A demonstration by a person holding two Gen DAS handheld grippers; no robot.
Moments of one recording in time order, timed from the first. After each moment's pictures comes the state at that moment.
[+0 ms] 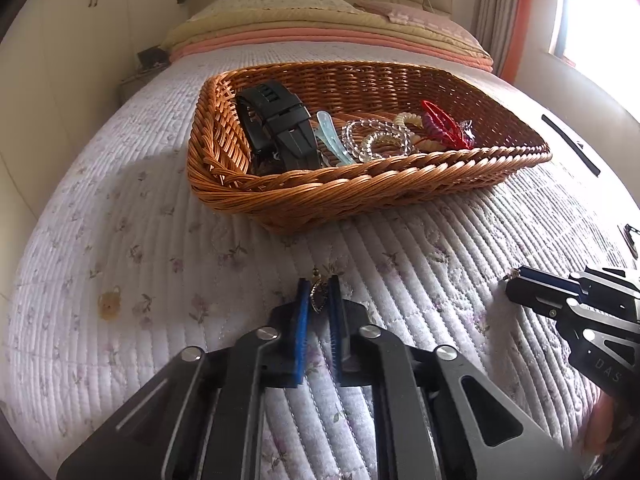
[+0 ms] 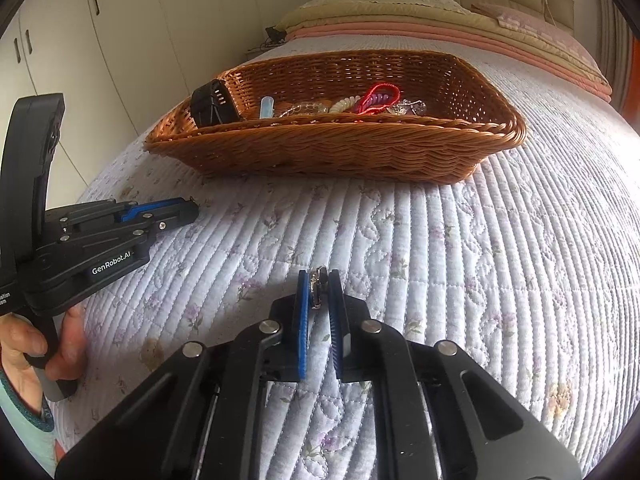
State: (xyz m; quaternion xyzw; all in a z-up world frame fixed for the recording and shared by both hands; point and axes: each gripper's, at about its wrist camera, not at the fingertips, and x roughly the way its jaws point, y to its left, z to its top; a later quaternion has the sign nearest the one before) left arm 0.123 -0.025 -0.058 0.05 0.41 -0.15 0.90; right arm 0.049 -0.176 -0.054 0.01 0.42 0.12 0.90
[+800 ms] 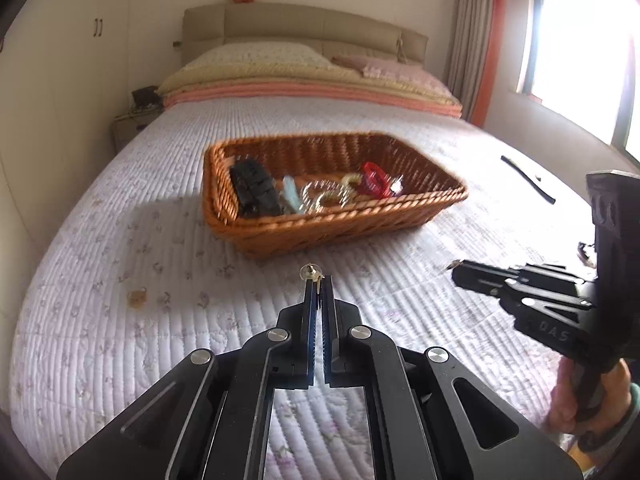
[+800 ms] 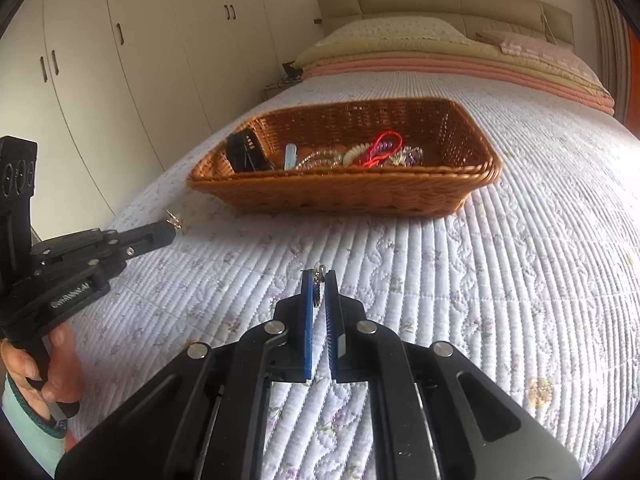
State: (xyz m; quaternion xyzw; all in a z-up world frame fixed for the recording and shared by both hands) left arm 0.048 -0.016 0.000 0.01 0.32 -0.20 0.93; right arm 0.013 -0.187 -0.017 0.03 0.36 0.15 0.92
